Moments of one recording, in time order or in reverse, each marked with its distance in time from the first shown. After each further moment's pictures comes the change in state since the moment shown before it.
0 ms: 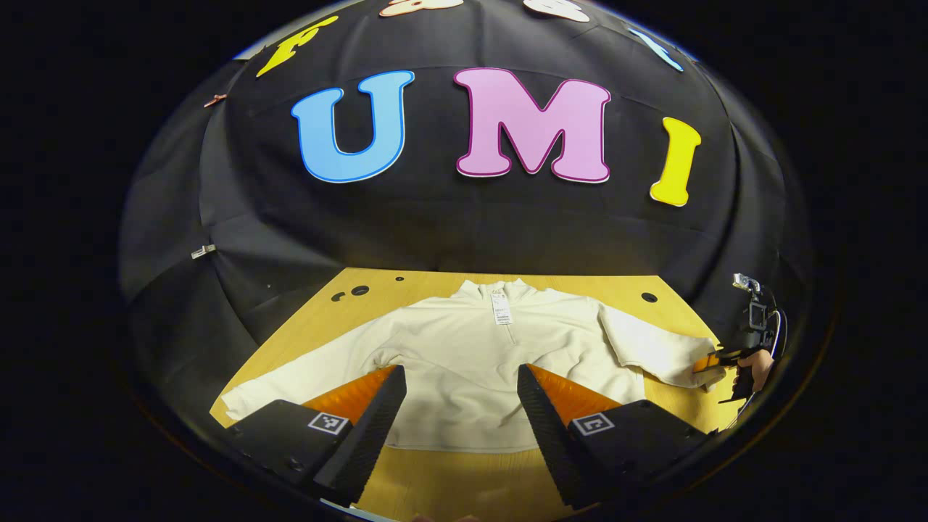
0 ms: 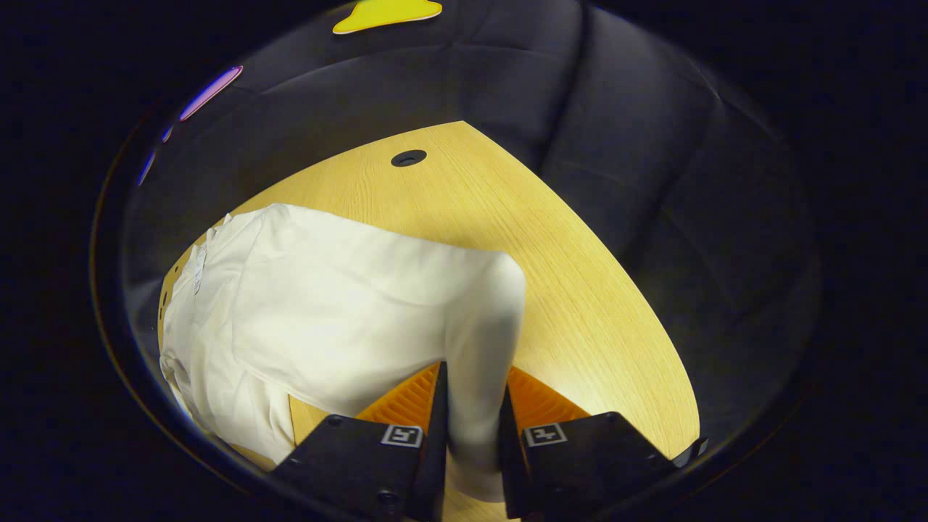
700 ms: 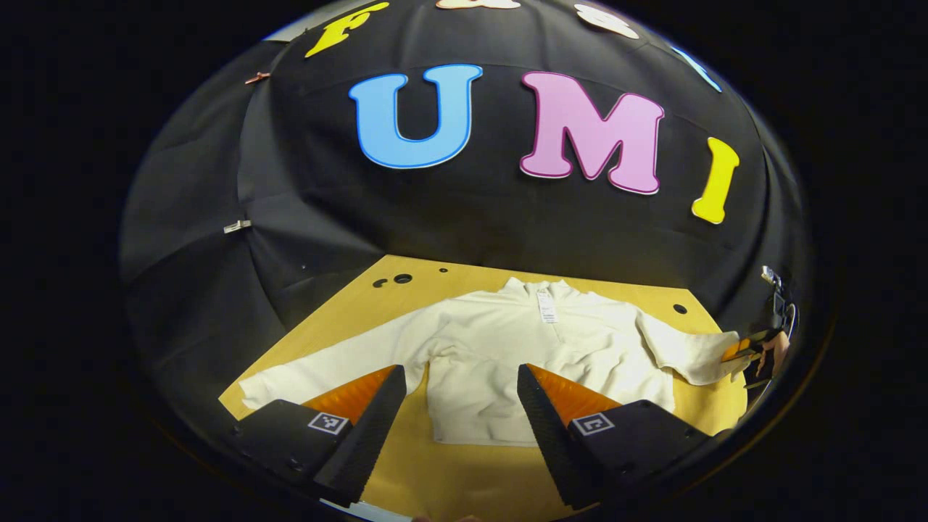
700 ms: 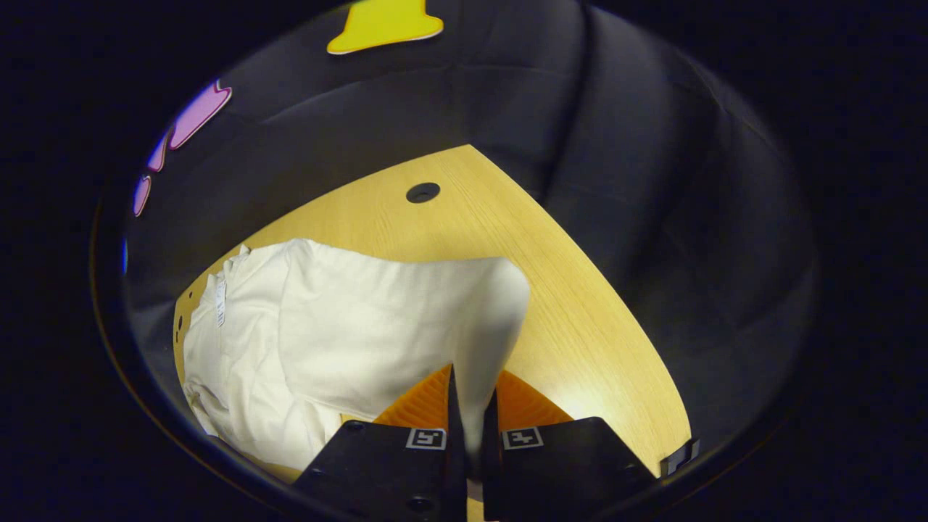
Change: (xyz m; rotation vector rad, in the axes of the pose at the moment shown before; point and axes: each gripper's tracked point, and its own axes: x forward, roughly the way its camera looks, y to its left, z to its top) left arm -0.007 0.086 -0.018 -0.111 0.003 0.106; right arm -0.036 0.032 0.056 0.011 -0.060 0.034
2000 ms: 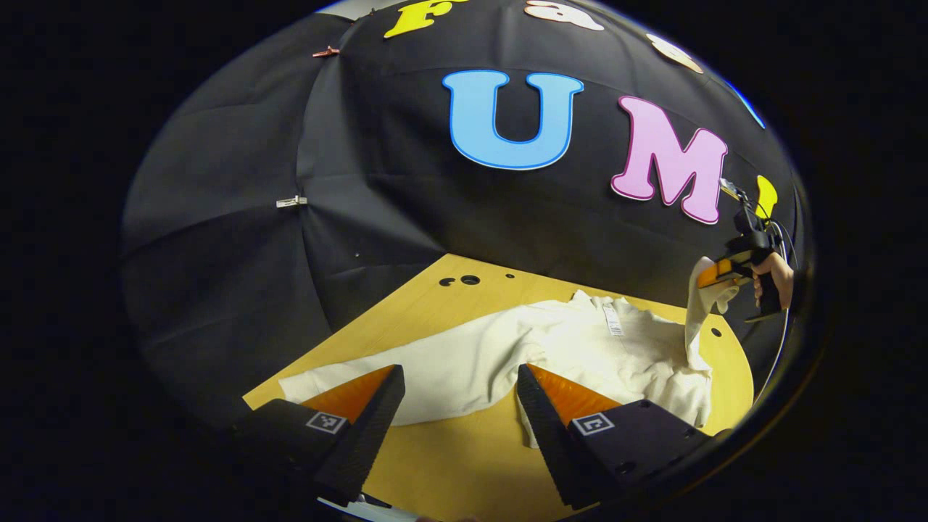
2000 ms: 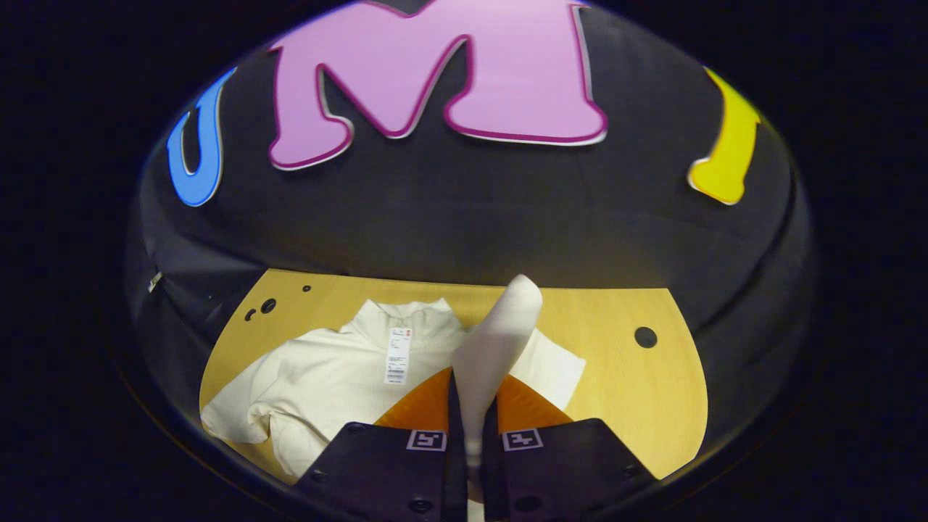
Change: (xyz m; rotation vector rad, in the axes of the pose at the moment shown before) left arm 0.004 0.143 -0.008 -0.109 -0.034 0.110; right arm -0.066 0.383 0.080 -0.434 -0.214 0.311
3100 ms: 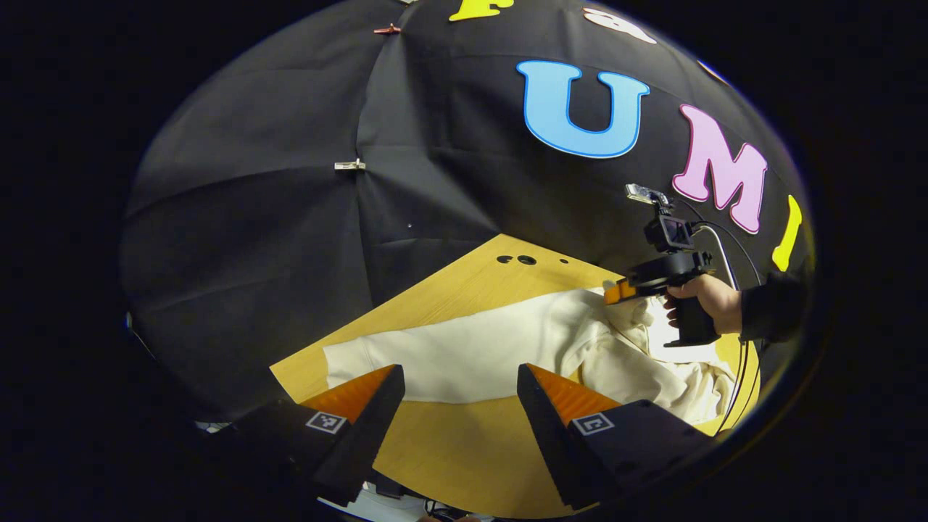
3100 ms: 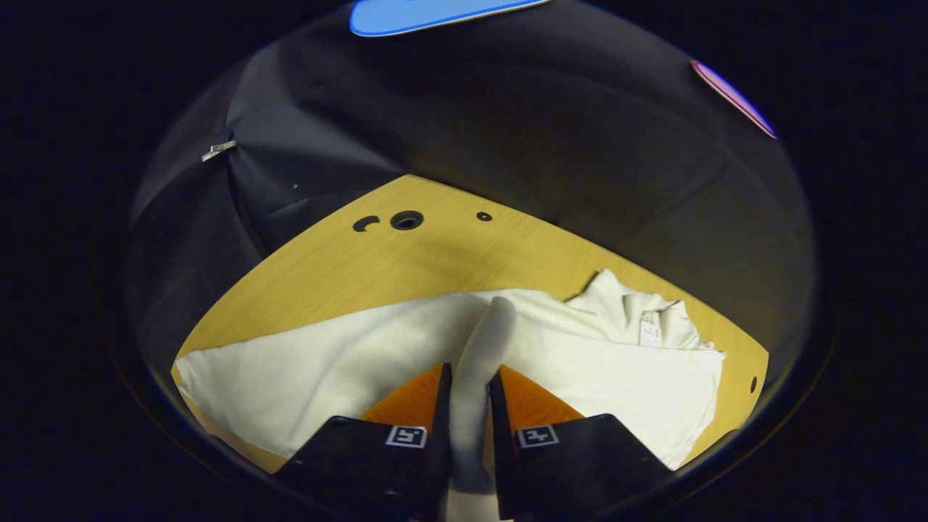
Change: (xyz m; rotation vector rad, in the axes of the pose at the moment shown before) left arm -0.001 0.086 -0.051 -0.113 0.048 0.138; right arm 0.088 0.309 -0.117 -0.337 0.123 0.302
